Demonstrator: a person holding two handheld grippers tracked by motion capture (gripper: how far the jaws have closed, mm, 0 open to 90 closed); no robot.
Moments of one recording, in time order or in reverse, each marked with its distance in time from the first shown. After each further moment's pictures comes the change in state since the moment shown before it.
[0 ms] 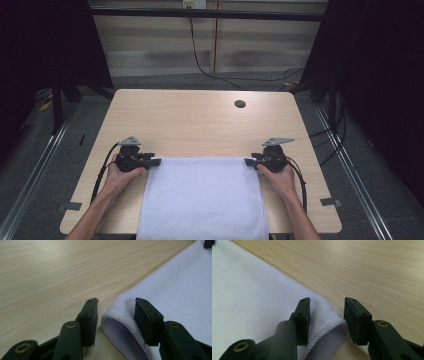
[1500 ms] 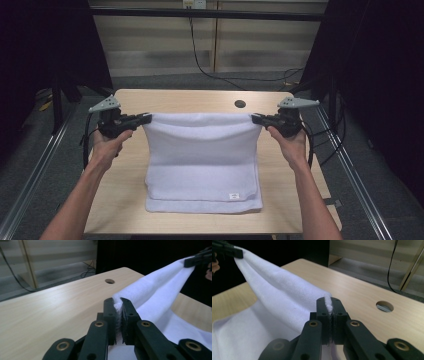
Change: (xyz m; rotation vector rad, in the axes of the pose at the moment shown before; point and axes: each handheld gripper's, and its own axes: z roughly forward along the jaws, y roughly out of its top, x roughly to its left) left arm -0.019 0.090 -0.078 -0.337 -0.010 0.126; right arm 0.009 0.106 -0.080 -0.292 0.050 -0.126
